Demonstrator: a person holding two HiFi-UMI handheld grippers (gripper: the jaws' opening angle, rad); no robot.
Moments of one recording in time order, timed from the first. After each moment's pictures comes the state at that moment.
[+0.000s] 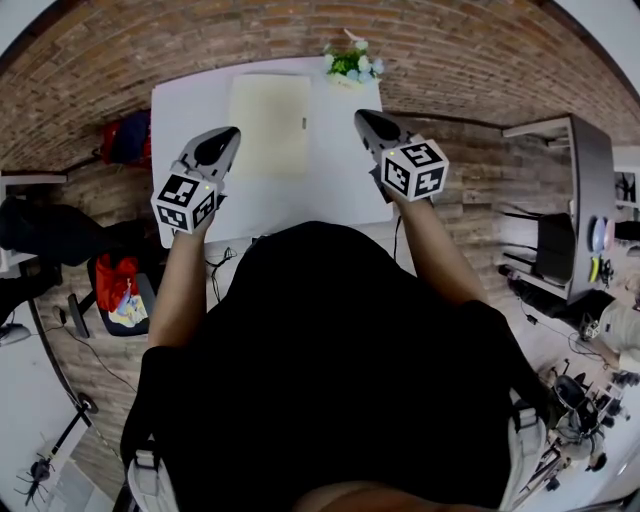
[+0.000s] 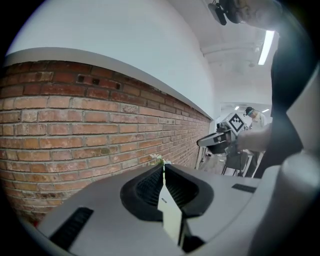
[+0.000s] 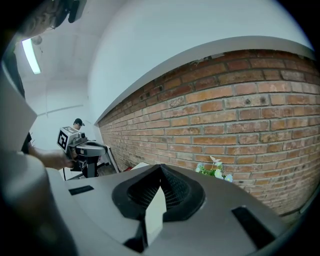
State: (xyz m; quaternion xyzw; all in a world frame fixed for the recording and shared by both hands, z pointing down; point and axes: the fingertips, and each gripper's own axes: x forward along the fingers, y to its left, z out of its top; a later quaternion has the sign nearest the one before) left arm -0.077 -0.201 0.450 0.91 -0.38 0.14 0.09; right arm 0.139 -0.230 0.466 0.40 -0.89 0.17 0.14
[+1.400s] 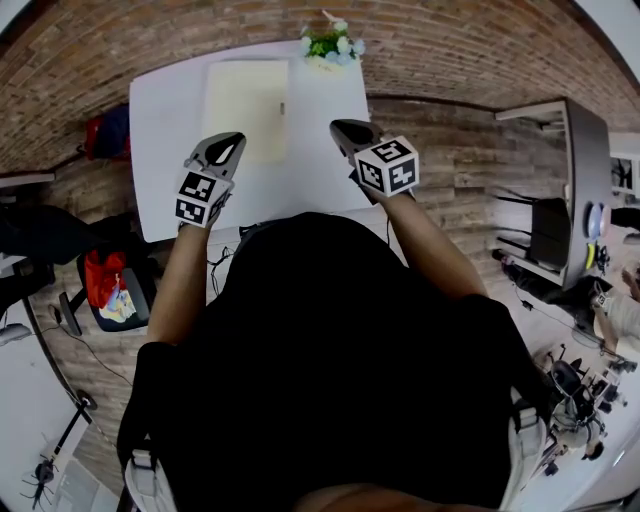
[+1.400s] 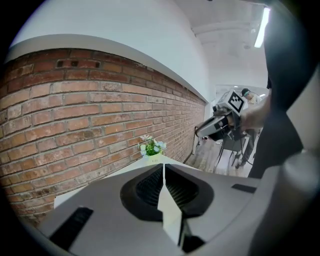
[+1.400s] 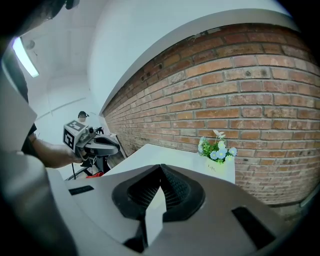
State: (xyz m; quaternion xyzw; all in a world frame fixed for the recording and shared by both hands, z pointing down) left arm -0.021 -0.183 0.541 0.90 -0.36 0.23 0.08; right arm 0.151 -0.193 0.546 0.35 -0.89 0.22 0.20
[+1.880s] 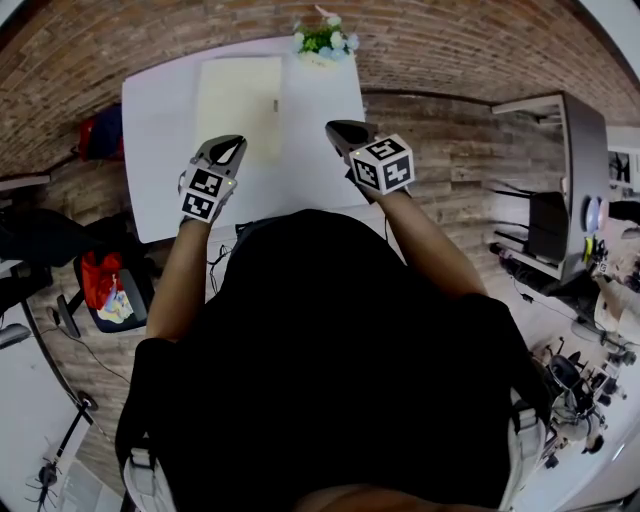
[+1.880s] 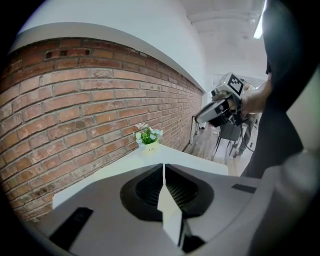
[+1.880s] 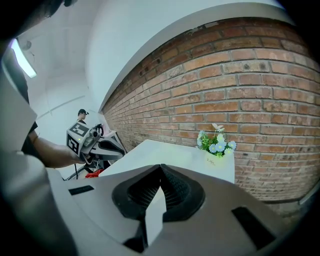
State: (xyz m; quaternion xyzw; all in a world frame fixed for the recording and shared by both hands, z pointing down) left arm -0.010 -0.179 0.589 0.90 -0.33 0.29 0.08; right arm 0.156 -0.187 0.565 0.35 -0.88 0.24 0.22
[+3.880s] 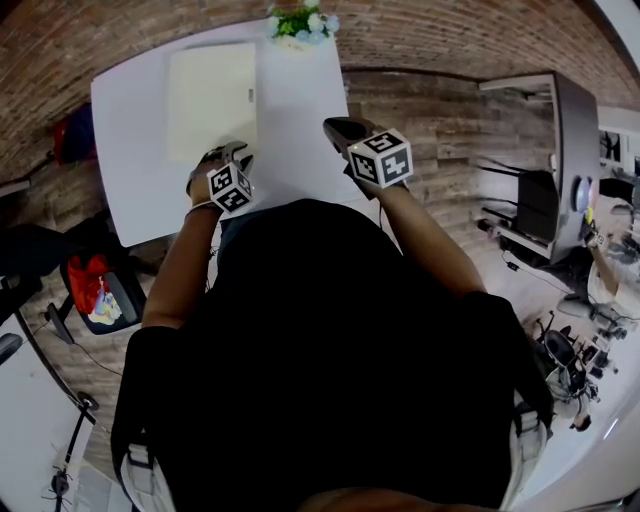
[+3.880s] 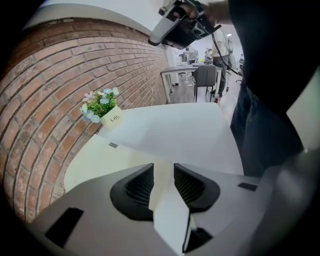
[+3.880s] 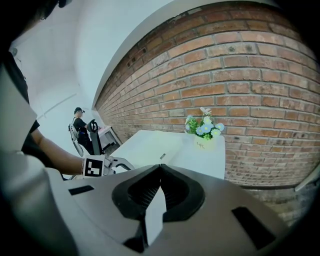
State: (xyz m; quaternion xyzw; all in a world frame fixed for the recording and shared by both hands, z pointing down) left arm 0.046 -0.142 0.766 0.84 -0.17 0.52 -0.03; right arm 0.201 -0.182 0.606 0.36 -0.85 0.28 0.25
